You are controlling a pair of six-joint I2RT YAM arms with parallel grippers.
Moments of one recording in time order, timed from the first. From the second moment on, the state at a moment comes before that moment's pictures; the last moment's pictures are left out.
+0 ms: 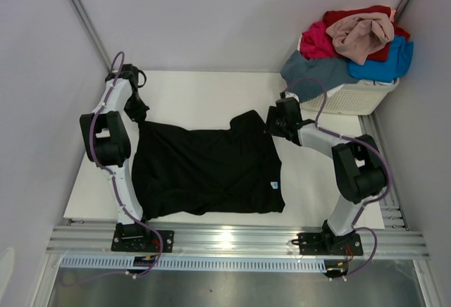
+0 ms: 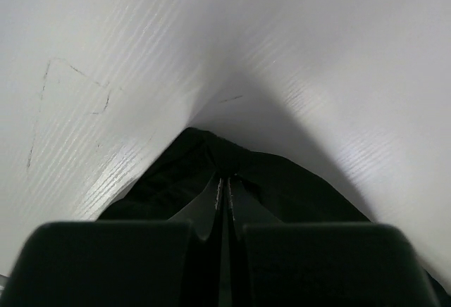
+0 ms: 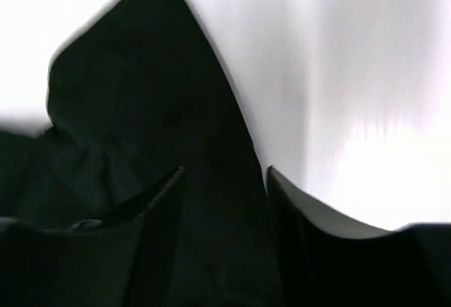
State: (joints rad) left arm 0.11 2.13 1.85 -1.05 -0.20 -0.58; right arm 0.40 1.72 1.03 -0.06 0.09 0.50
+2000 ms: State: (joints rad) left arm 0.12 2.06 1.77 -1.06 -0.38 -0.66; right arm 0.36 2.06 1.58 -0.10 0.24 0.34
